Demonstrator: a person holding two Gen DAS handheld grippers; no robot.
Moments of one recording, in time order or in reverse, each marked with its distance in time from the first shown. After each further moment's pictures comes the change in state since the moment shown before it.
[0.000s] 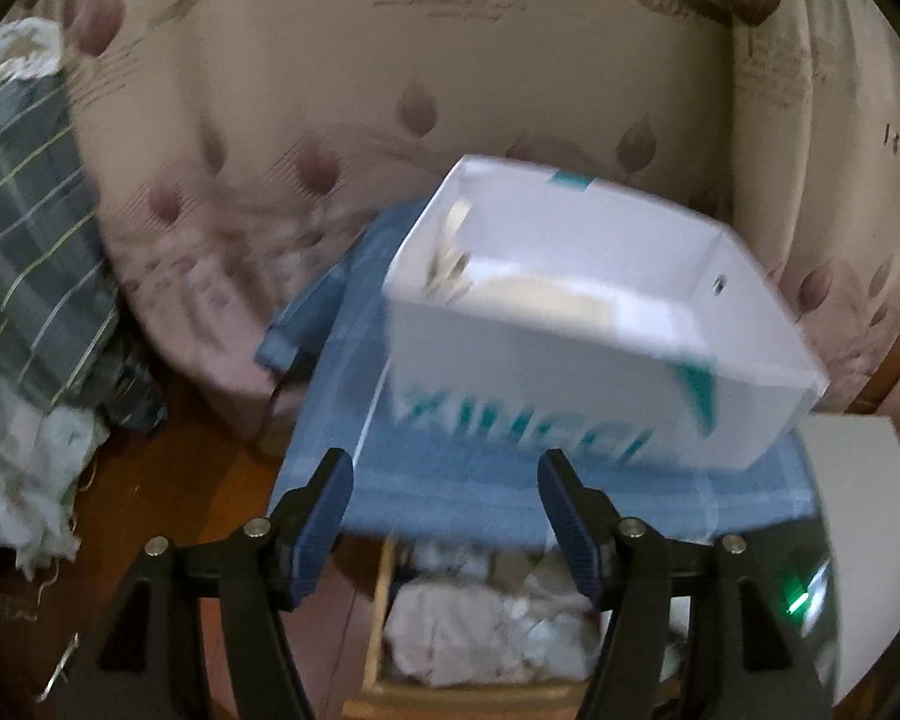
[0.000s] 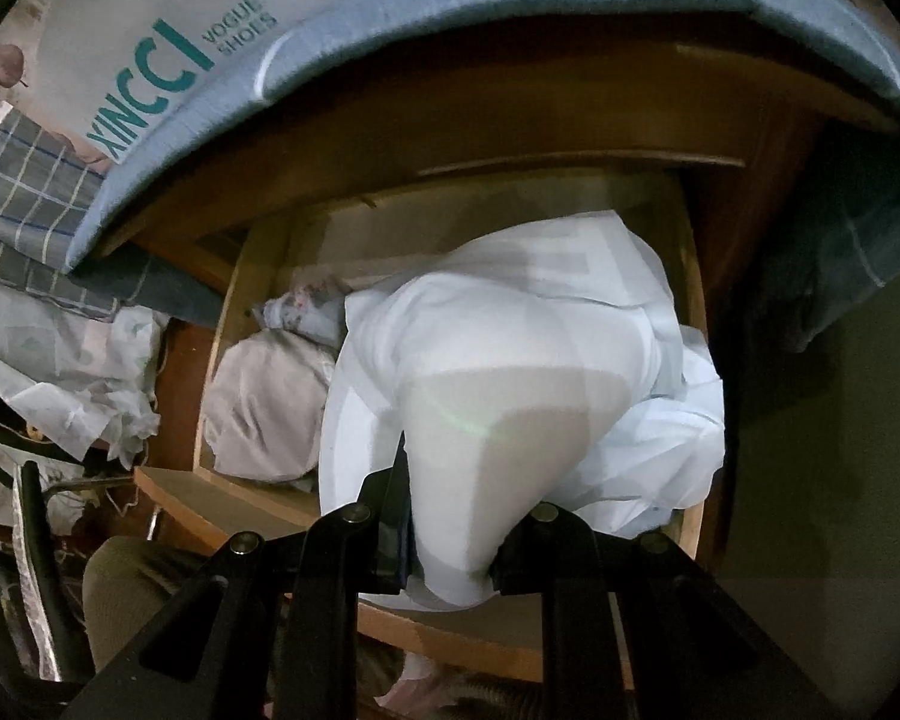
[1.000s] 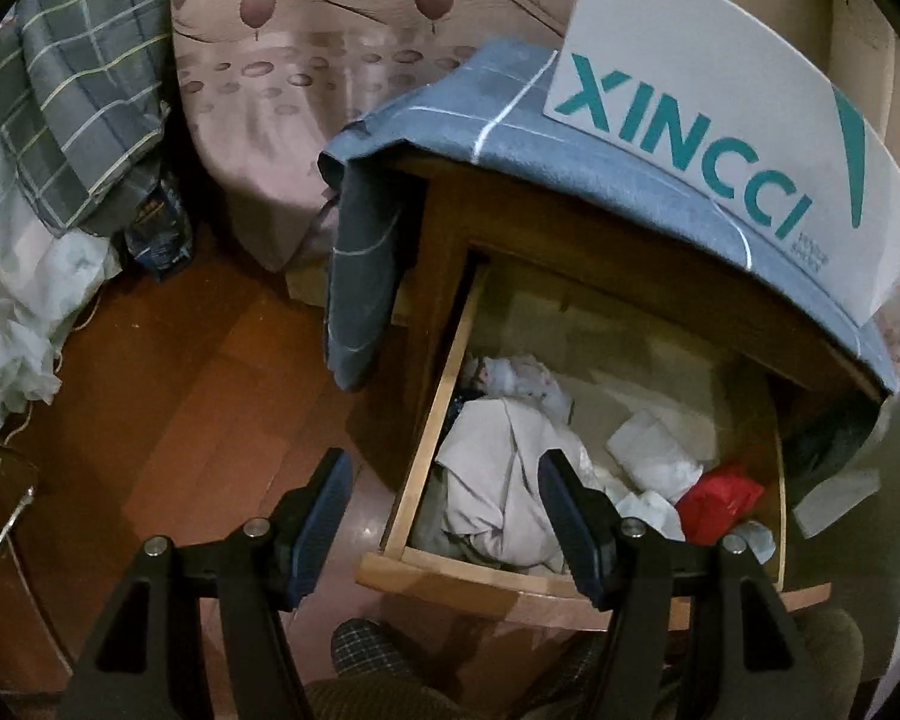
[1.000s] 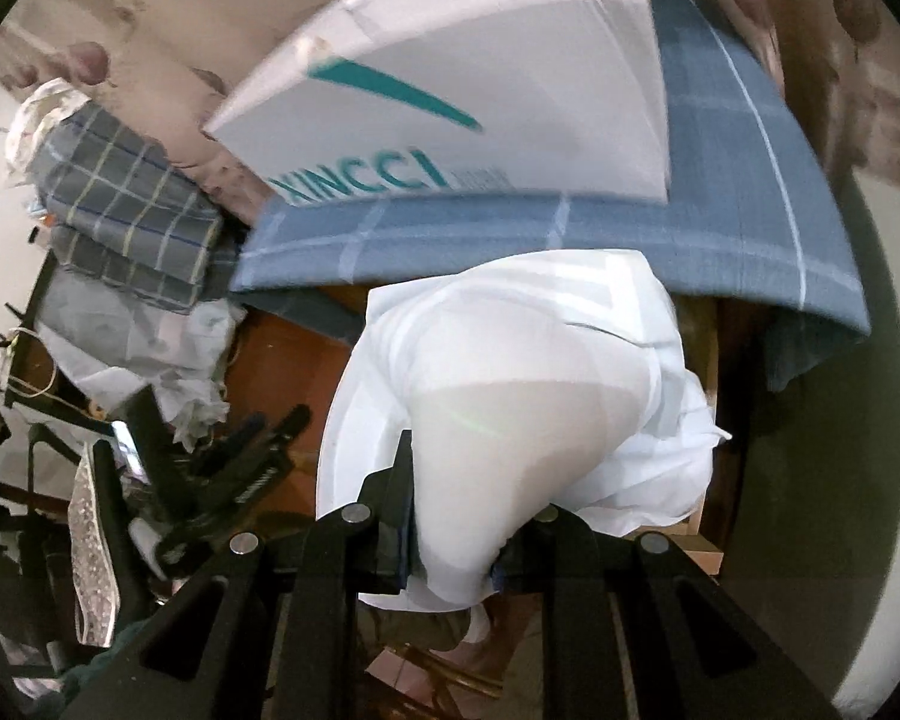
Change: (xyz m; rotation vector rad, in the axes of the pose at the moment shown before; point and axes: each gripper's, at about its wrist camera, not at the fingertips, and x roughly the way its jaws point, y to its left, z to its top) left arm 0.063 0.051 -0.146 -0.194 0.153 0.029; right arm -0.133 0.067 0.020 -0.087 -0.024 0.099
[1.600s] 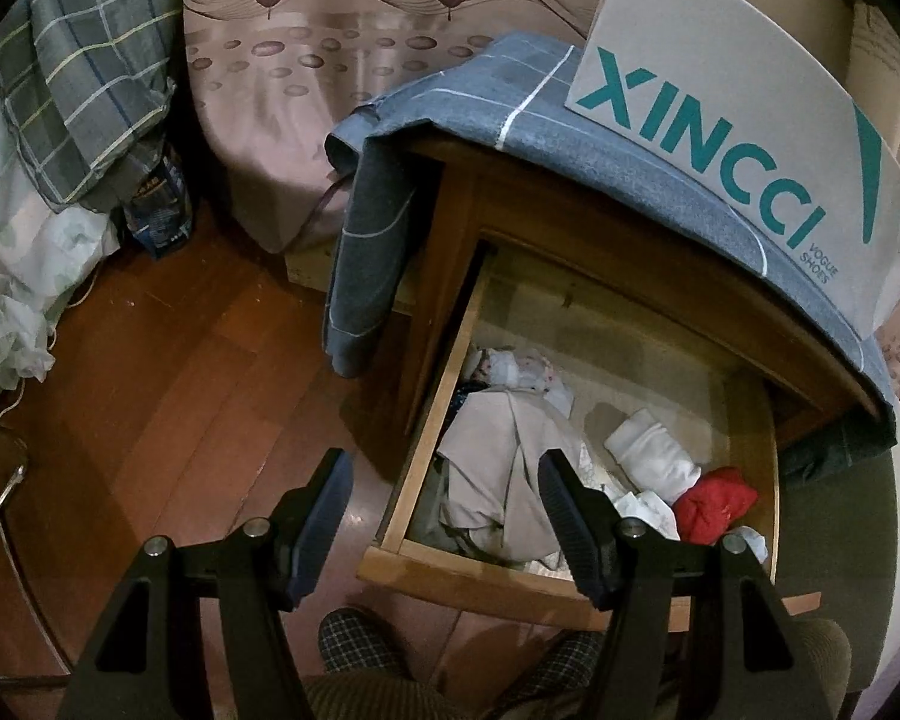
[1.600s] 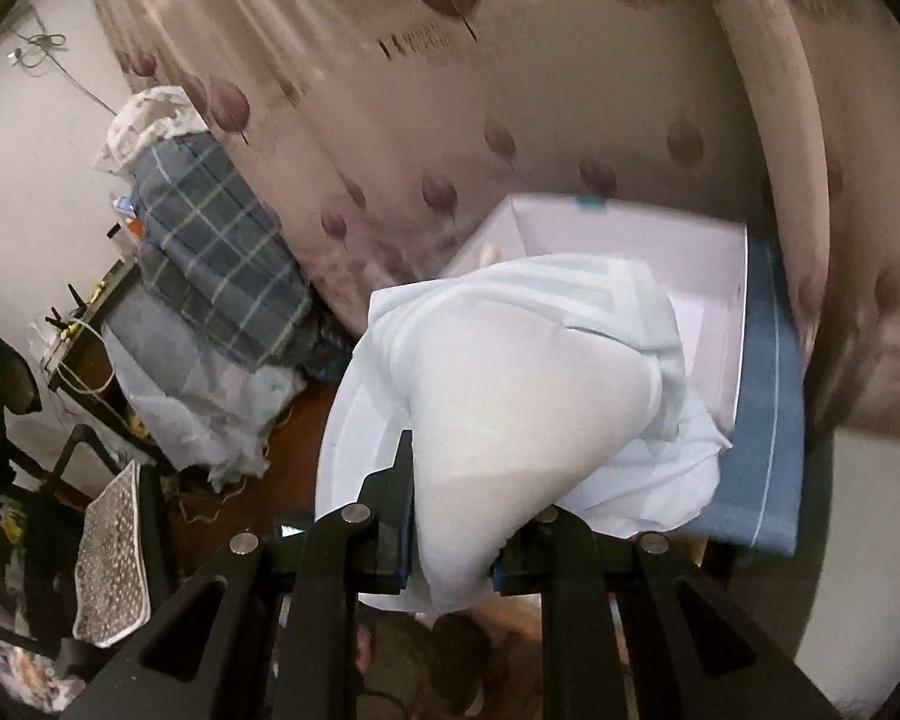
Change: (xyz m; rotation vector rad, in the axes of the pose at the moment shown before) left arm 0.003 0.005 0.000 -0.039 0.024 -0.010; right arm -0.129 0.119 0.090 -0.224 -0.255 0.029
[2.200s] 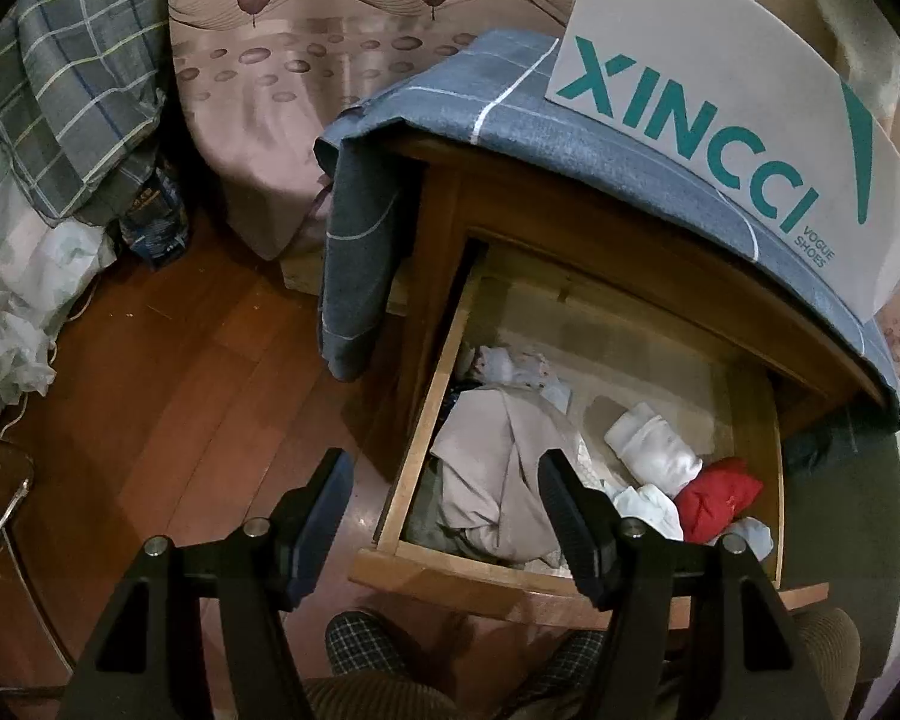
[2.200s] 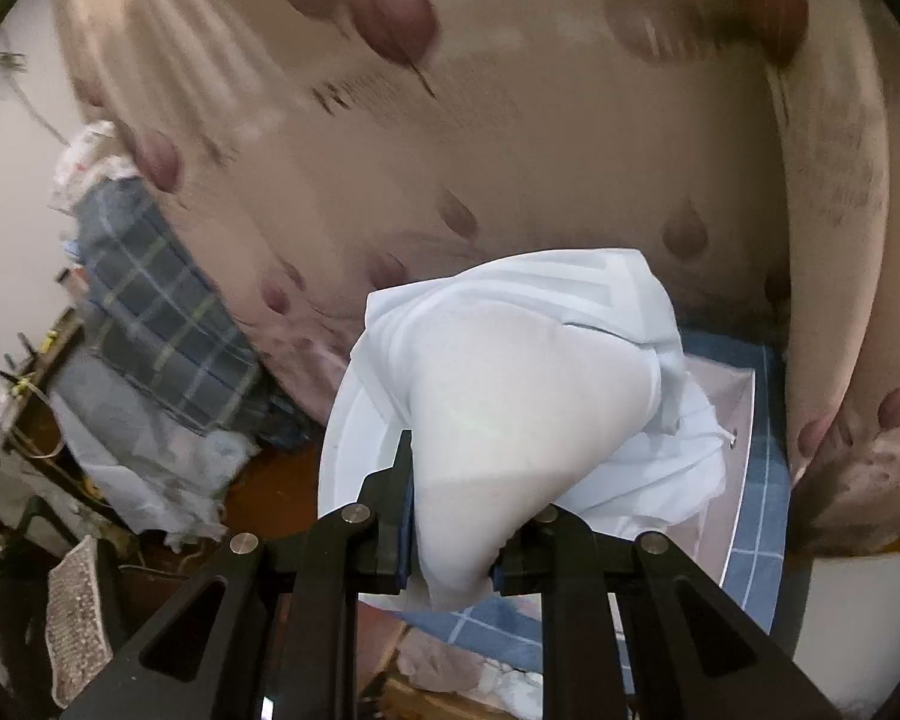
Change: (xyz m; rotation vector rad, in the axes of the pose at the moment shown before) left arm 0.003 -0.007 -0.001 0.029 0.005 0.000; right arm 0.104 -0.047 0.101 0.053 0.010 -0.119
